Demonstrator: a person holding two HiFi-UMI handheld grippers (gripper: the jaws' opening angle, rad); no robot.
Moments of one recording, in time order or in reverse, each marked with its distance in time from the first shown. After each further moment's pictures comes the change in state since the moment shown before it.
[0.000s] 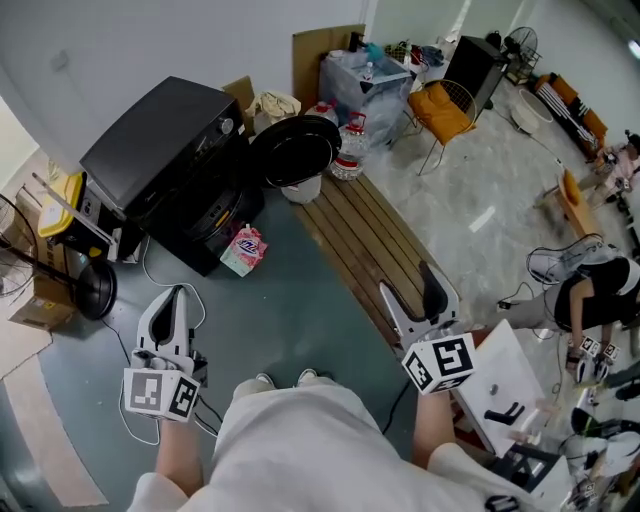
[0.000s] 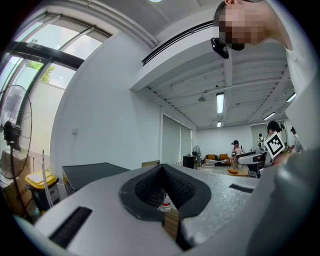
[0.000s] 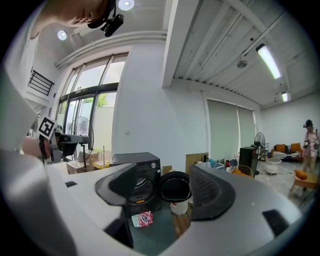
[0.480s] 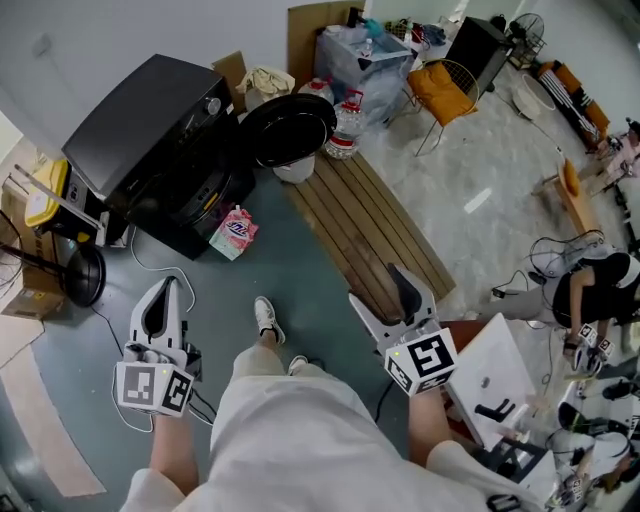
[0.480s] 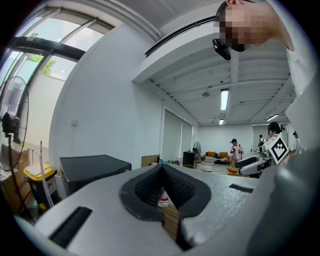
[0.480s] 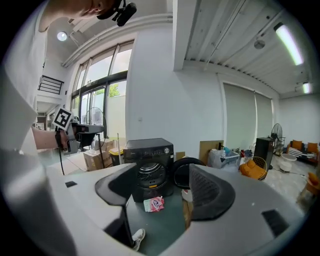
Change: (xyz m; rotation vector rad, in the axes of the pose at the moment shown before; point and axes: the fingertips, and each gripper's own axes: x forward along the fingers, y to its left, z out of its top) left arm 0.048 0.001 -0.030 -0.041 0.066 0.008; right arm 0.041 0.017 -0.049 -0.023 0.167 0.170
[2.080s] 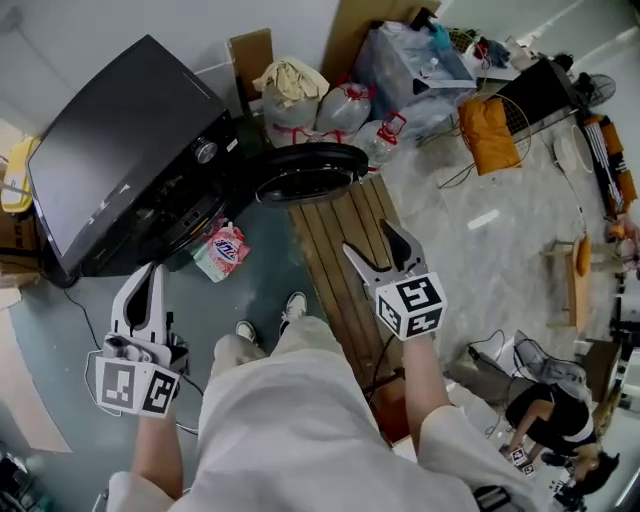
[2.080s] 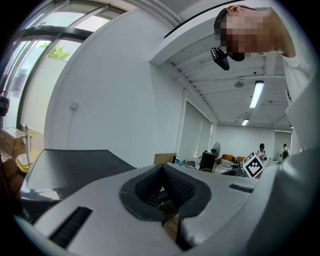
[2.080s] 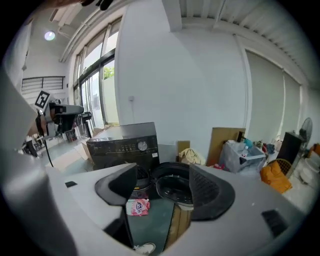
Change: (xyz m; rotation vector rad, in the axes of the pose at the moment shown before) left arm 0.378 0.154 0.028 -0.128 0.065 0.155; right arm 0.456 -0.260 0.053 -0.031 0.227 0.187
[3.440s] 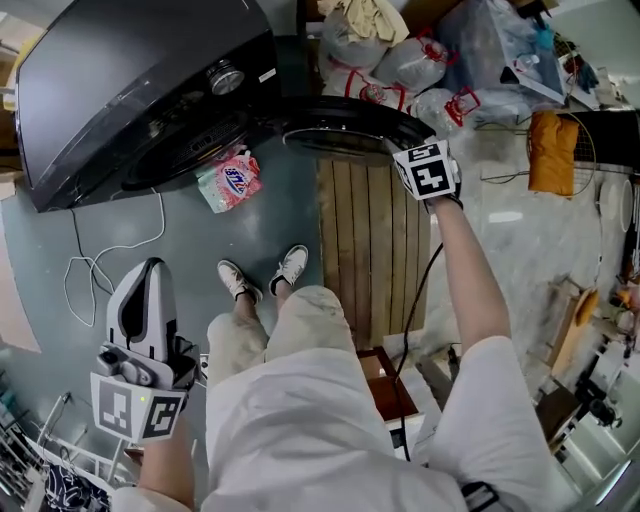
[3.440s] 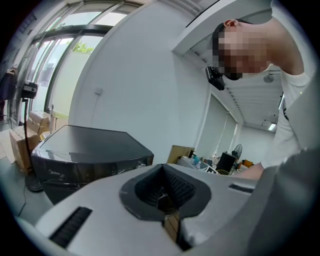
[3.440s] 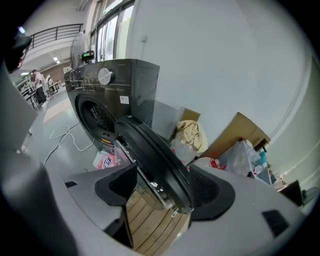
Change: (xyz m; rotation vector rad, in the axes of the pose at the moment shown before) left arm 0.050 0.017 -0.084 -0.174 0.085 0.240; right arm 0.310 -0.161 -0.113 -0.404 0.441 0.058
